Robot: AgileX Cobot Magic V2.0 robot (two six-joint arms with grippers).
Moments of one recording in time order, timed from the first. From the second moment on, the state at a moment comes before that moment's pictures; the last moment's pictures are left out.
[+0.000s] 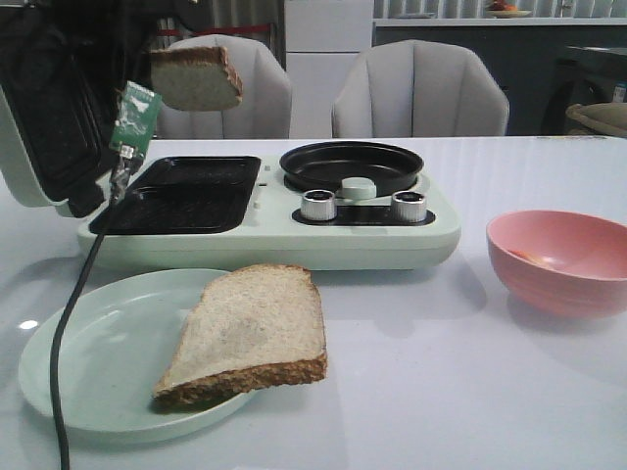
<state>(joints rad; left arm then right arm) -0.43 1.86 -1.33 1.43 0.38 -0.27 0.10 -0.01 0.03 0.01 0.01 0.01</state>
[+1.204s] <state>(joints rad) -0.40 2.03 -1.36 1.37 0.30 -0.27 0.10 -0.01 0.03 0.01 0.01 0.01</state>
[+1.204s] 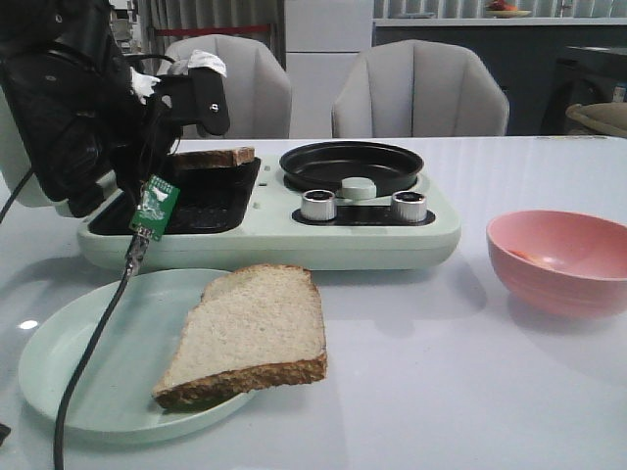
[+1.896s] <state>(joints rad) -0.43 1.95 -1.37 1.00 0.45 -0.27 0.10 -0.01 0.03 0.01 0.01 0.01</state>
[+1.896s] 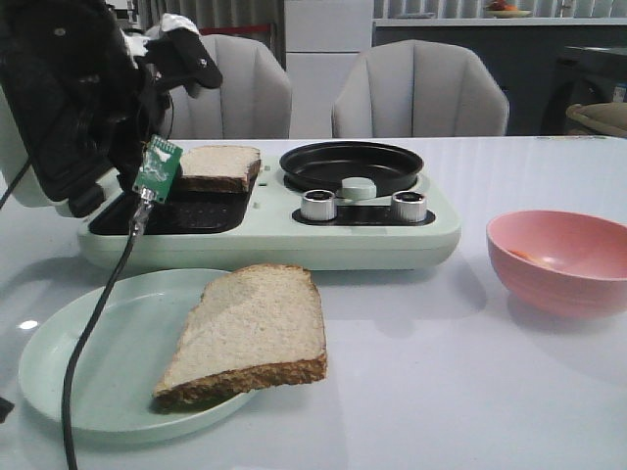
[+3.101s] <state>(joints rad) -0.30 0.81 -1.00 0.18 0.61 0.08 0.10 -0.01 0.03 0.01 0.01 0.01</state>
